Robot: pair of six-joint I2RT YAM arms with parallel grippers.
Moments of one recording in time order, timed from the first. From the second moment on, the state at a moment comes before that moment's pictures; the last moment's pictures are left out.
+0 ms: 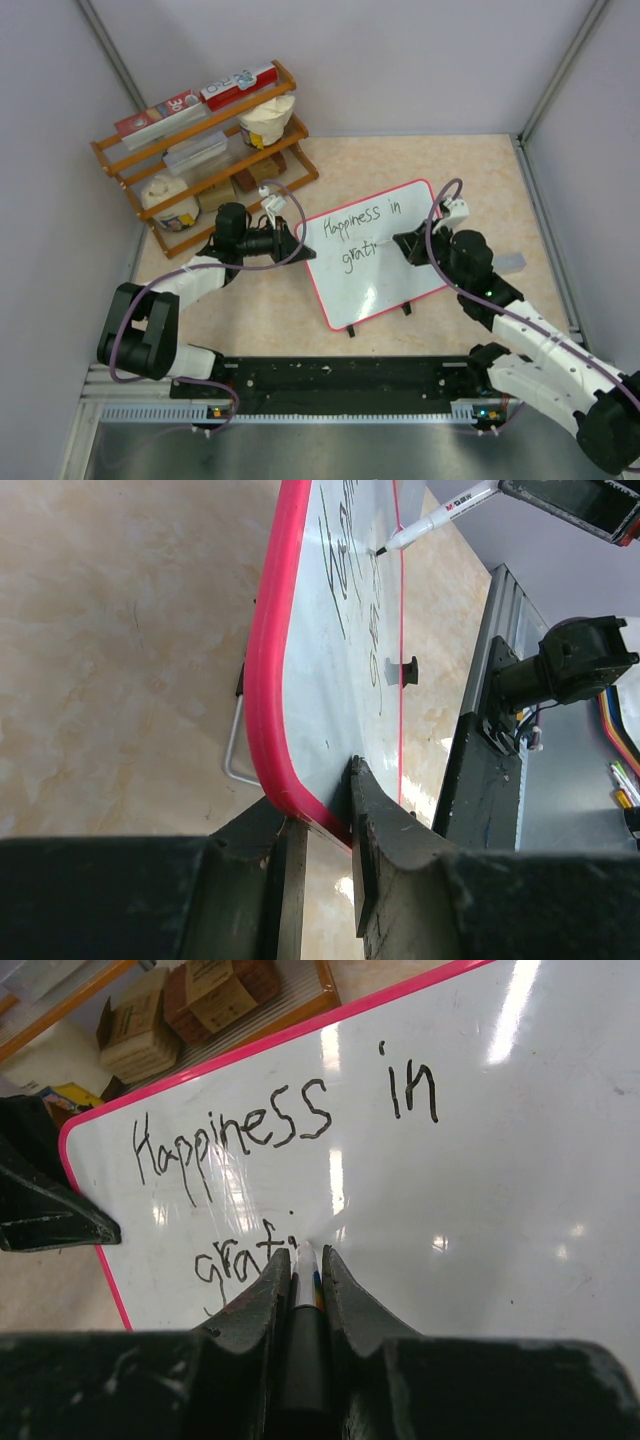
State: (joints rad) left arm -0.27 1.40 0.63 0.33 0.98 -0.32; right arm 0.53 0.84 0.51 0.11 0.01 0.46
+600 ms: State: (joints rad) left arm -0.27 1.40 0.63 0.33 0.98 -0.32; right arm 0.48 0.82 0.50 0.12 0.00 0.47
